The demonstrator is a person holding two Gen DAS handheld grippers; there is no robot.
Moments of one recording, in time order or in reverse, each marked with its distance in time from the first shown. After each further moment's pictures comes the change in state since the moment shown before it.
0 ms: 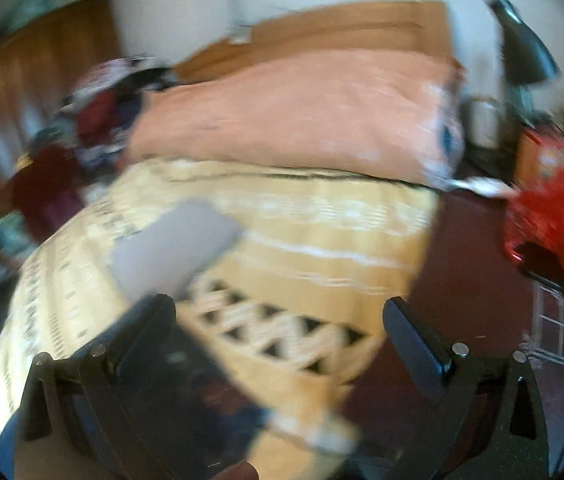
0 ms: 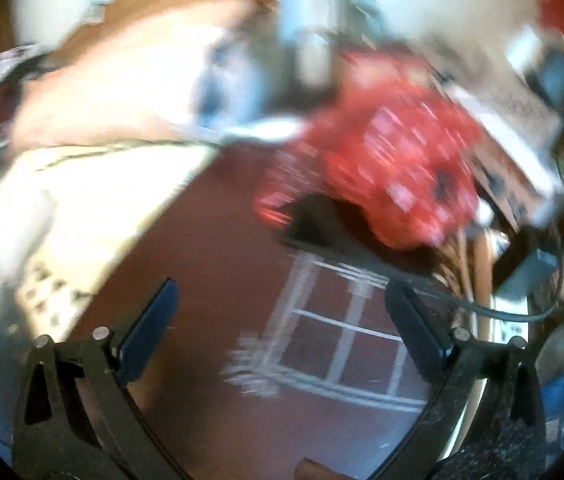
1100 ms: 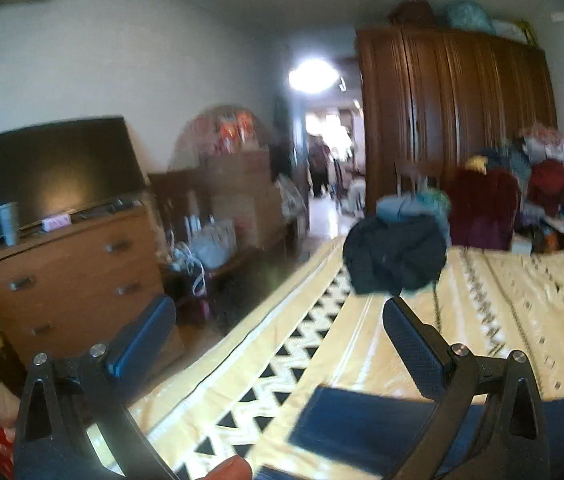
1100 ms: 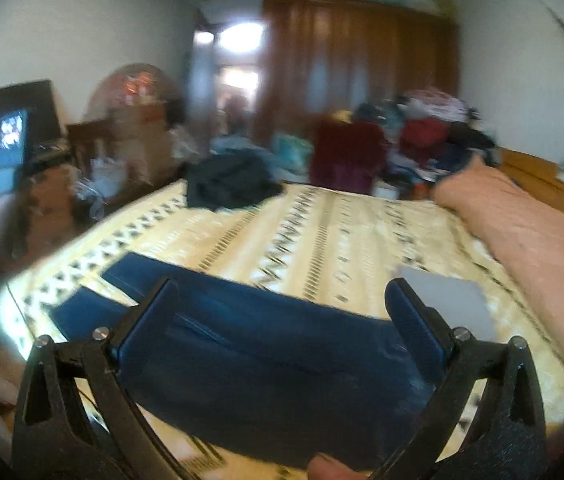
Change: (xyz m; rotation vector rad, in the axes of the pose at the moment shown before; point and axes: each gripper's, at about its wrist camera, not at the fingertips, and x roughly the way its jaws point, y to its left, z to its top) left arm -0.404 0.691 -0.354 -0.716 -0.135 1.116; right arm -0.234 0.406 -0.084 -0.845 -0.299 1.146
